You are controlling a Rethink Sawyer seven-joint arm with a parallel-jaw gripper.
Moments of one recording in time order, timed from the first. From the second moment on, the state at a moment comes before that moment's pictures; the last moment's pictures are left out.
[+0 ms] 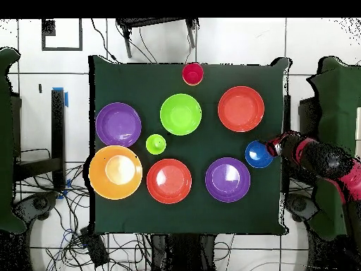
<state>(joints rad) -1.33 -0.32 0.84 1.48 -0.56 0.81 0.85</state>
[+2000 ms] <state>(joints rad) -1.32 -0.26 0.84 1.44 -0.57 0.81 0.85</state>
